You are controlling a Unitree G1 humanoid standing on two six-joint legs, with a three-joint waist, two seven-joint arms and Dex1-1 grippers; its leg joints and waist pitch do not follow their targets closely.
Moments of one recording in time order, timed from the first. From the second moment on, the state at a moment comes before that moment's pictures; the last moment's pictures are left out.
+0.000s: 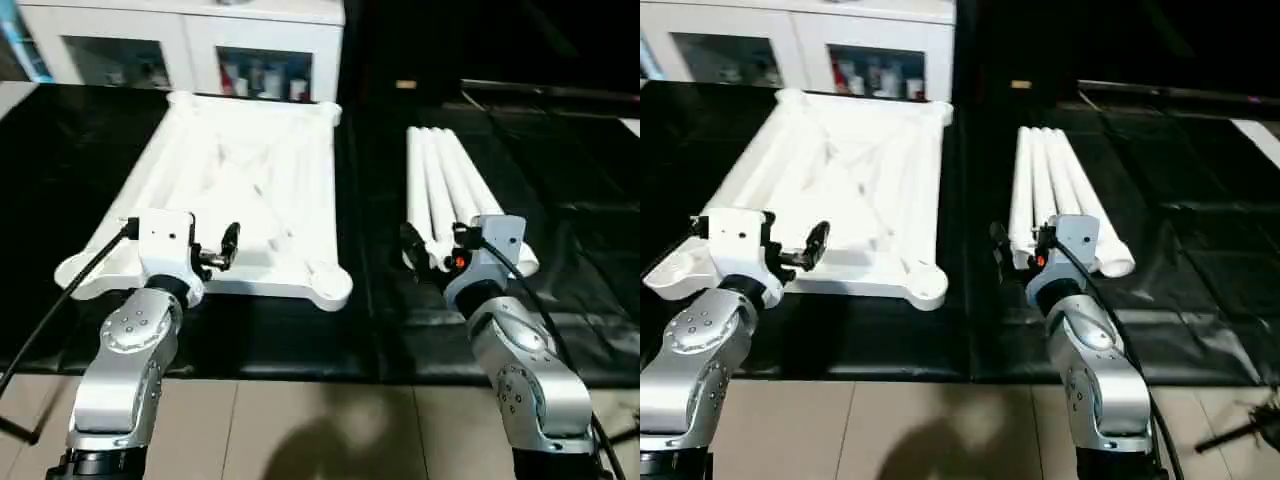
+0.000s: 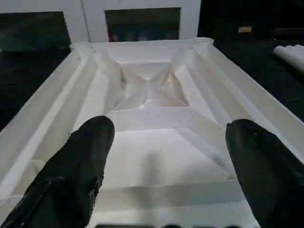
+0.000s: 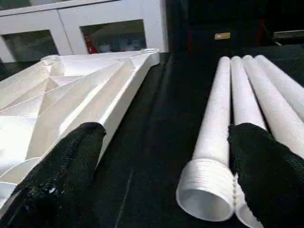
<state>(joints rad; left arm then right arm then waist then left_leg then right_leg) -0.16 0.22 0.08 -0.21 -0.12 0.45 -0.13 -0.17 -0.06 -0.06 -0.19 0.25 0.46 0.11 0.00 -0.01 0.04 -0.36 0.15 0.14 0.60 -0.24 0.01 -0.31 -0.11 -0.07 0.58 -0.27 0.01</state>
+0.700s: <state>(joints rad) -0.16 0.22 0.08 -0.21 -0.12 0.45 -0.13 -0.17 -0.06 -0.03 -0.19 0.24 0.45 0.12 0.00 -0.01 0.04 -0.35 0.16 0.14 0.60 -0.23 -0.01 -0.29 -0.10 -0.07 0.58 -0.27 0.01</state>
